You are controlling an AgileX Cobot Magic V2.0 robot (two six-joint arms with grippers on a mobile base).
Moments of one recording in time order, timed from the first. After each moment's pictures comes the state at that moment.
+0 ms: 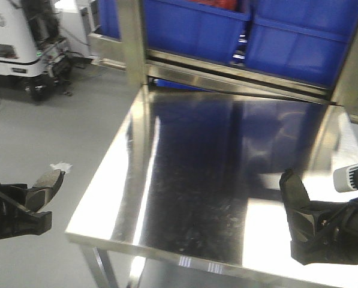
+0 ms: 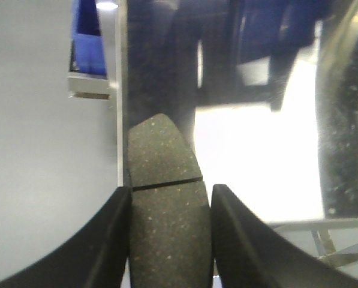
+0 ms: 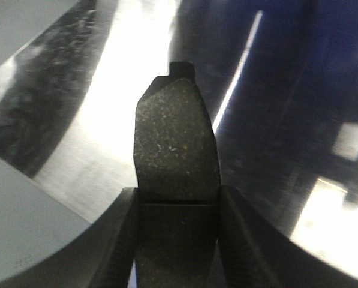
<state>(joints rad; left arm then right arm) -0.41 0.90 -0.59 0.13 0.43 -0.36 0.40 0.82 -0.48 0.01 0.36 0.11</state>
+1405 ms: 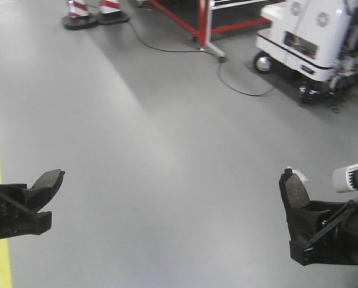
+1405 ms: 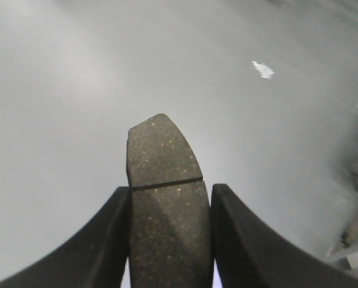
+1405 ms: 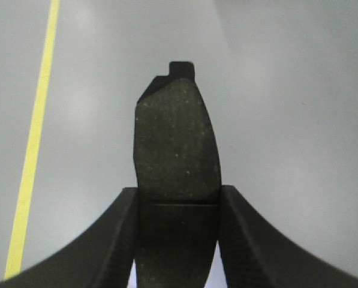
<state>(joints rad) -0.41 0.90 -0.59 0.14 0.43 -0.36 0.40 0.82 -0.48 0.01 0.36 0.11</state>
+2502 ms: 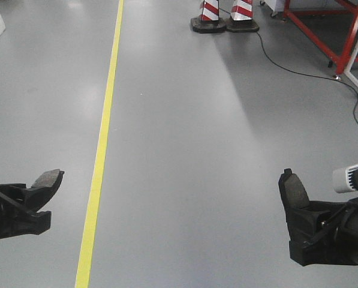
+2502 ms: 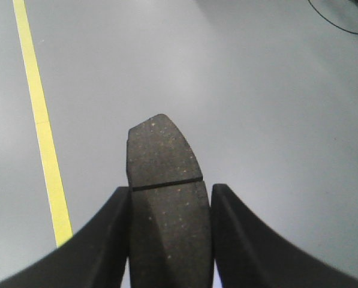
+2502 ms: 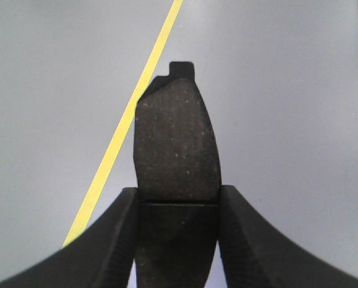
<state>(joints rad) -0.41 0.90 -0.59 0.14 0.43 -0.36 0.40 0.82 -0.48 0.01 0.36 0.11</state>
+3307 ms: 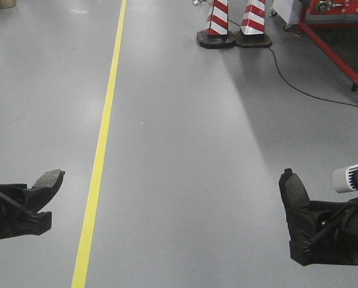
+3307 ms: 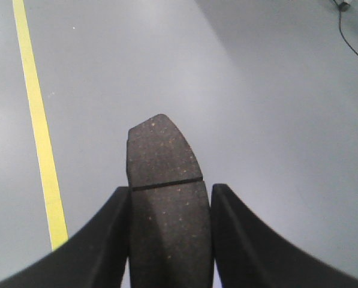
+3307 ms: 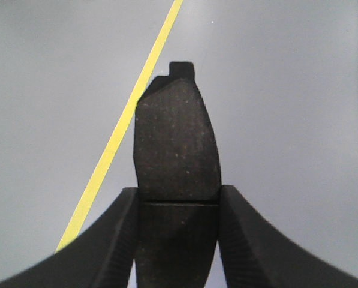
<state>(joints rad) -0.41 0.90 -0.59 0.14 0.43 -0.36 0.40 0.82 -0.48 0.01 0.36 0.11</state>
